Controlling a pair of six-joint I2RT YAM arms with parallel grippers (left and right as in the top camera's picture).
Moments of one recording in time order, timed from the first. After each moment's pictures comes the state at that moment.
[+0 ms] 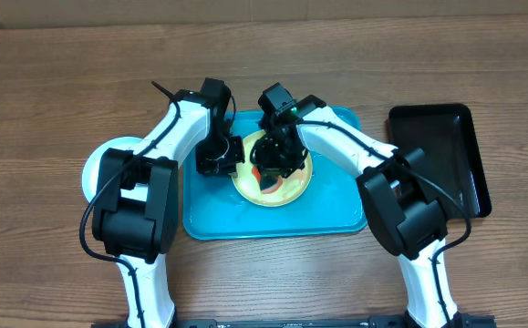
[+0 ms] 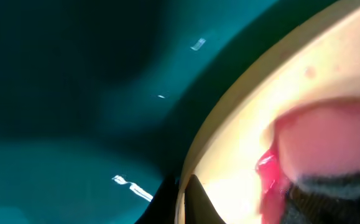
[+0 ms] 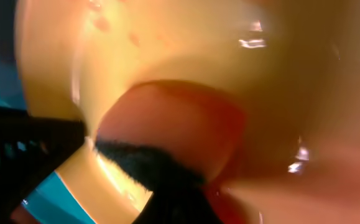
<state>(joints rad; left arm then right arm) -0.25 2.10 1.46 -1.01 0.27 -0.38 0.58 2.23 1.67 -0.93 -0.40 0.45</state>
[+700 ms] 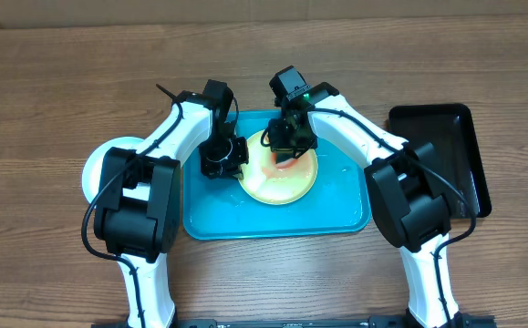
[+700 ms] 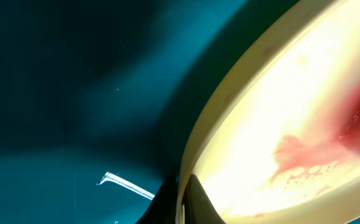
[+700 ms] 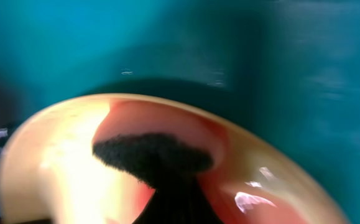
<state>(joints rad) -0.26 2.11 1.46 -1.00 0.32 -0.38 0.52 2.26 1.73 -0.83 -0.23 0.44</state>
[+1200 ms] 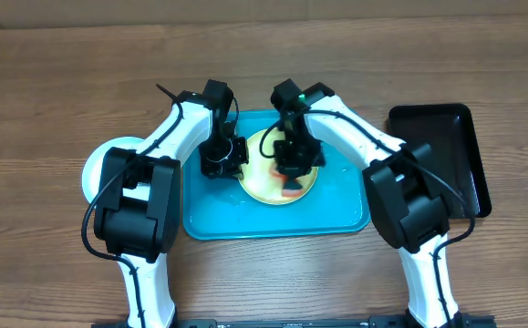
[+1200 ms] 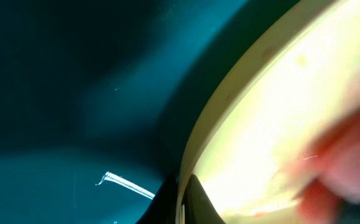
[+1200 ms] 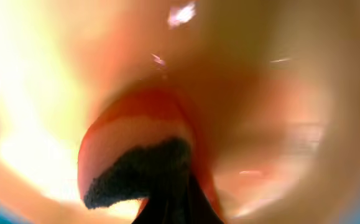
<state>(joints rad) -0.26 2.11 1.46 -1.00 0.32 -0.38 0.52 2.25 1.75 -1.14 -0.18 0.40</state>
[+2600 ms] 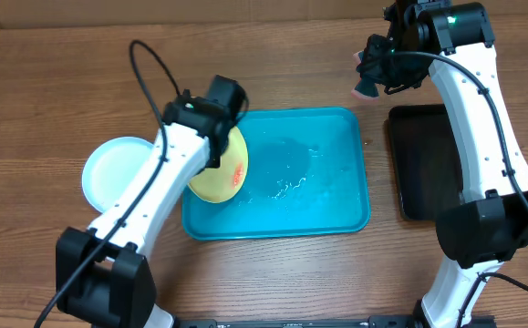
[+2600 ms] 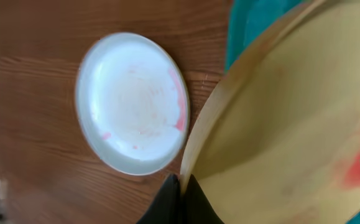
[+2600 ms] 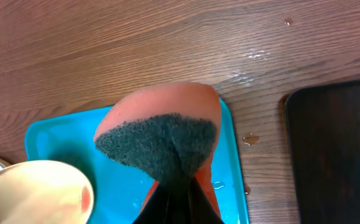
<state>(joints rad) -0.39 1.71 1.42 -1.19 -0.57 -0.42 0.17 2.01 2.17 -1.33 -0.14 0.38</state>
